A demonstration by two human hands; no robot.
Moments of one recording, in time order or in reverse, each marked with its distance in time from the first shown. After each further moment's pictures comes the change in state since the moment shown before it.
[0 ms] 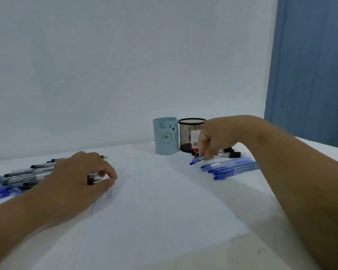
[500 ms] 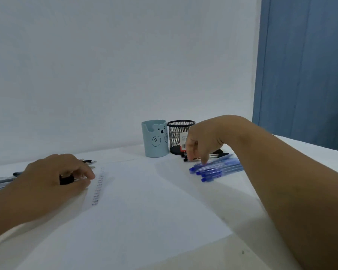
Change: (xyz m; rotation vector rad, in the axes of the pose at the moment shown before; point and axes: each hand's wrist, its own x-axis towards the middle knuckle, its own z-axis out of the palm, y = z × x) left_hand 0.006 -0.016 -0.010 -0.052 0.031 -0.062; right_hand -0.013 -0.014 -0.007 -0.143 -0.082 0.013
